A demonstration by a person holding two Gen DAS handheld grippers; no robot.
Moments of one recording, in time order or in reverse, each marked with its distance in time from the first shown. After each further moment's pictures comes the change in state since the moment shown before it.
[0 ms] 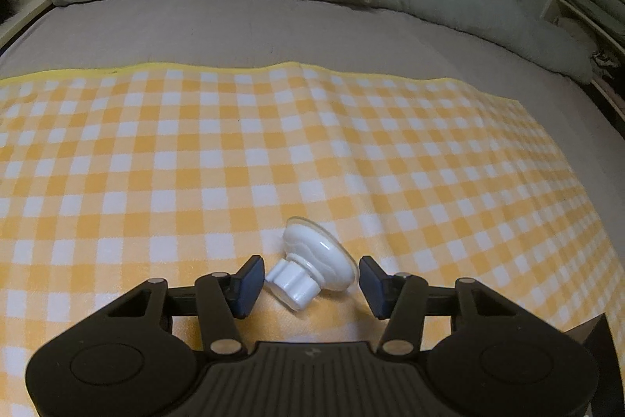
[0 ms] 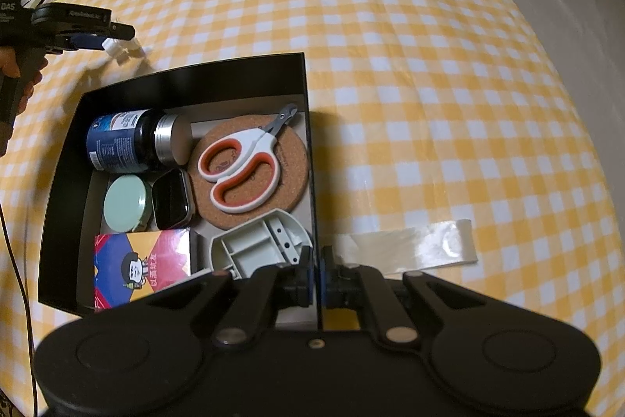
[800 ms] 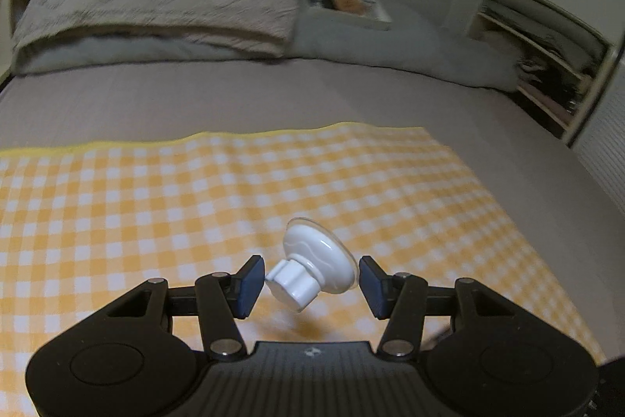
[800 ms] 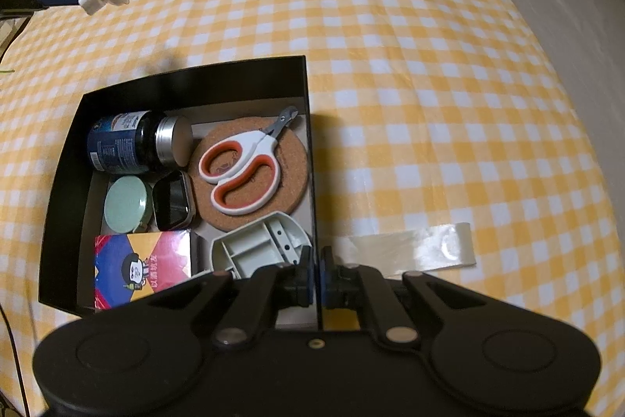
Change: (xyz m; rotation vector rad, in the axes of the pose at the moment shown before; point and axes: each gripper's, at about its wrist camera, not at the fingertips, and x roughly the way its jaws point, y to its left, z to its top) left arm -0.092 -0.070 0.001 0.112 -0.121 -0.153; right arm 0.000 -0.001 0.001 0.000 -0.005 0.000
